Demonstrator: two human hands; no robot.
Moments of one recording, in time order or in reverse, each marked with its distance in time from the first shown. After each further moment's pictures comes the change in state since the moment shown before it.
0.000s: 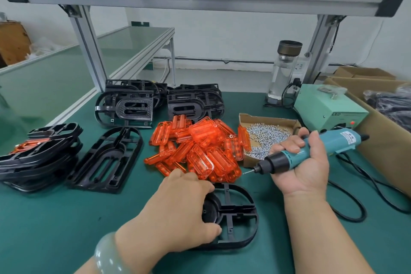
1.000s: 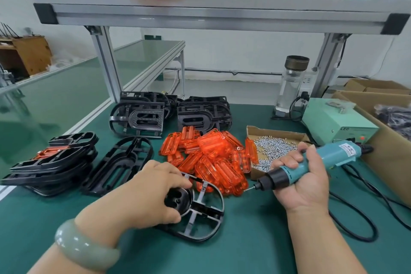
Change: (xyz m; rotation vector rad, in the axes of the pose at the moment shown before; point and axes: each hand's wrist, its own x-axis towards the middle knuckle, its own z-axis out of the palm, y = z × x) left_hand -0.001 -0.065 -0.030 -0.095 -0.067 -0.019; right_hand -0.003 0.007 0.003 -0.055 0.020 0.034
